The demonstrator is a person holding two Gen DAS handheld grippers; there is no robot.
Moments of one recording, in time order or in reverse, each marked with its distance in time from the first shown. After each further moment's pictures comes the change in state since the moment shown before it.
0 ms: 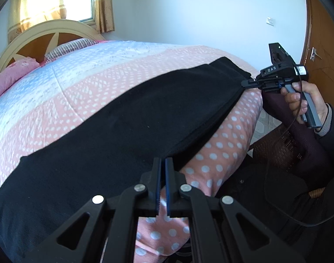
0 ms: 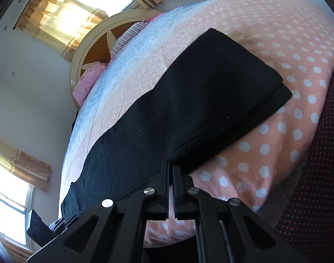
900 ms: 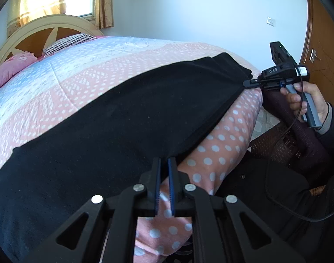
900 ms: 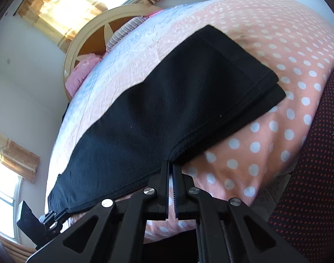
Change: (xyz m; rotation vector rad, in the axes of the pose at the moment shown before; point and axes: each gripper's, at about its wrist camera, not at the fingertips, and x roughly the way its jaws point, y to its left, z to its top) left arm 0.004 0.007 -0.010 -0.011 0.011 -0.016; right arm 0.002 -0.008 -0.005 -0.048 0.019 -0.081
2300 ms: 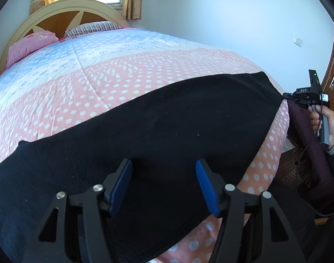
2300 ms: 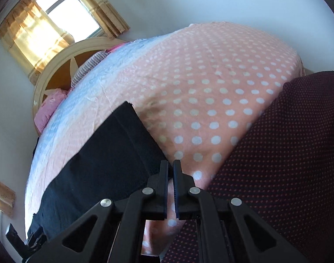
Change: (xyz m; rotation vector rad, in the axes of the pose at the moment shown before) left arm 0.022 0.053 0.016 -0.173 0.009 0.059; right arm -0.036 -0.069 0.053 0.078 -0.184 -0.233
